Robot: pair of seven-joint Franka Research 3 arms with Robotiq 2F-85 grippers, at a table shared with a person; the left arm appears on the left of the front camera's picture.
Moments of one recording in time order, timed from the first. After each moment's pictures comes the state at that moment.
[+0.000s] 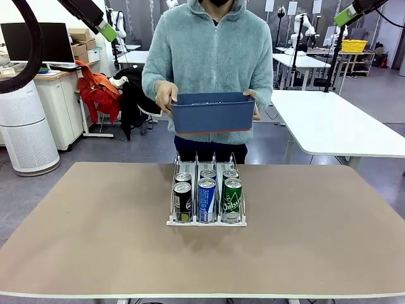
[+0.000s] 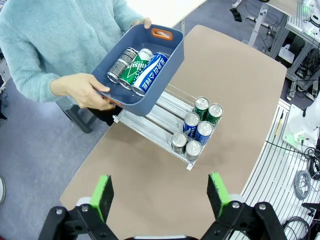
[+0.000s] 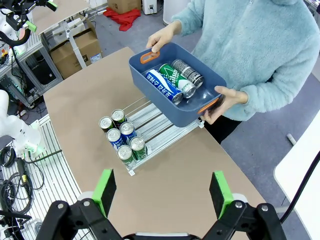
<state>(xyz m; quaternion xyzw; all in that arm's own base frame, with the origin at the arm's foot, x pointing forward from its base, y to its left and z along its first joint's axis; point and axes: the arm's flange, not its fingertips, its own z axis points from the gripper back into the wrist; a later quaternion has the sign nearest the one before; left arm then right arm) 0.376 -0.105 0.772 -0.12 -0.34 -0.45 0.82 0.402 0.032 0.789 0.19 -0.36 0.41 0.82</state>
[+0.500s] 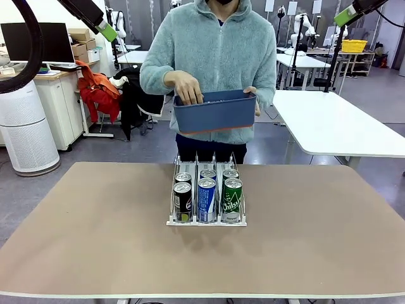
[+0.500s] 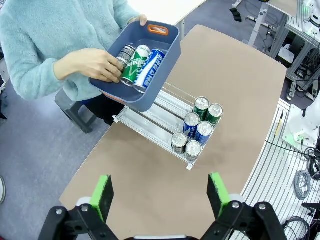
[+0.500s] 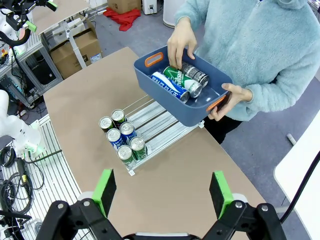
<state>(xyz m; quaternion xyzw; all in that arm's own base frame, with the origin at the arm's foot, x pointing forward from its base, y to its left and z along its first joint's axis) 0.376 -0.105 0.772 -0.12 -0.34 -0.45 0.82 0.402 0.032 0.789 0.19 -0.36 0.41 0.82</state>
